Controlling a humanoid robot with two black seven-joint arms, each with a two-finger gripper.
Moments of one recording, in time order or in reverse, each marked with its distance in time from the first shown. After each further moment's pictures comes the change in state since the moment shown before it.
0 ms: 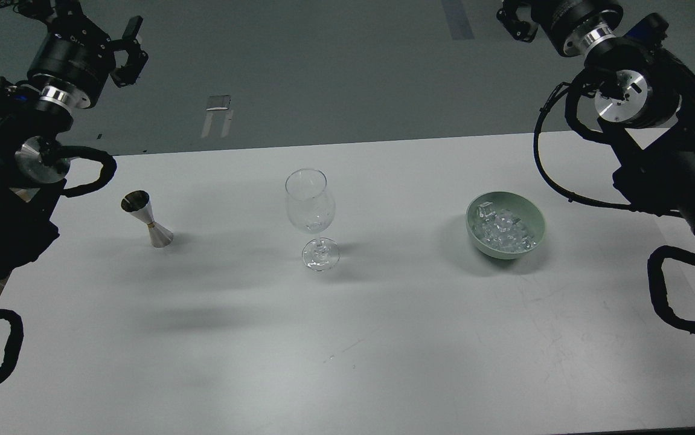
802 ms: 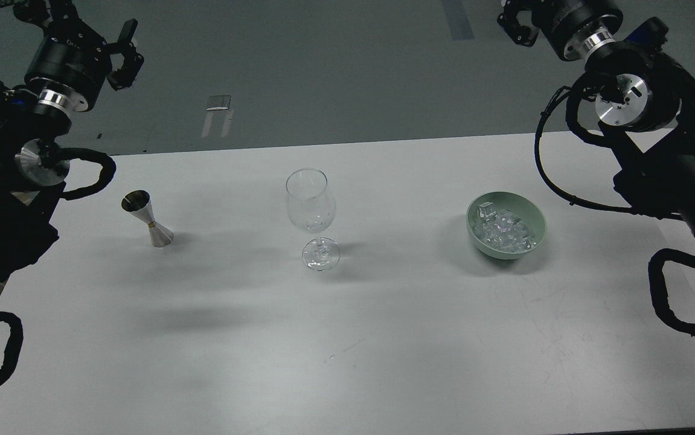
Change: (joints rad) left arm 0.010 0.001 0.000 0.004 -0.006 0.021 0.003; right arm -0.010 -0.003 -0.003 0.001 0.001 0.002 -0.001
